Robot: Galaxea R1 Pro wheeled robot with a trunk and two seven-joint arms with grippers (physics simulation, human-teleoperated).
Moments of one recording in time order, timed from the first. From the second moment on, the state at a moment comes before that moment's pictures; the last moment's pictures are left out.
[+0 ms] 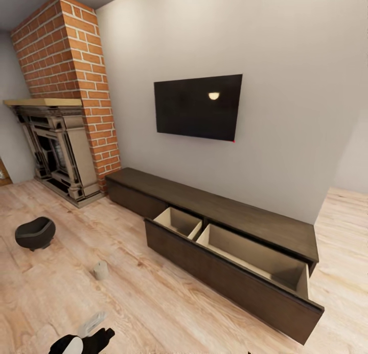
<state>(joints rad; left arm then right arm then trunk) -0.24 0.18 -0.13 -0.77 0.89 0.46 0.28 -0.22 -0.11 0.02 -0.38 -0.60 0.02 0.25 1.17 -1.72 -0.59</state>
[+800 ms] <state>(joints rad) -0.24 0.15 -0.10 -0.79 0.89 0.48 0.26 -0.22 -0.11 0.08 -0.29 -0.59 -0.06 0.26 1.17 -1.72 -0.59</state>
